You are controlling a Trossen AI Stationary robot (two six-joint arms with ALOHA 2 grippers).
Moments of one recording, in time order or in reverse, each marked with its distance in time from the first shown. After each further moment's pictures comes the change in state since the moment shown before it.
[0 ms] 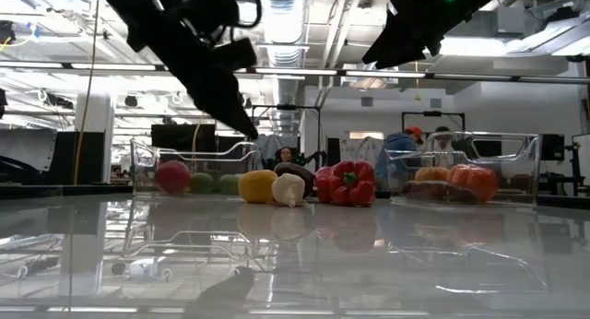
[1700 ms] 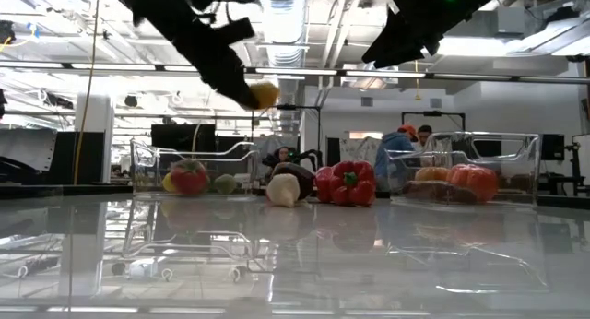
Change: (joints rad) left arm 0.051 -0.081 0.079 -0.053 -0.278 0.138; right arm 0.006 0.000 0.000 0.000 -0.021 -0.018
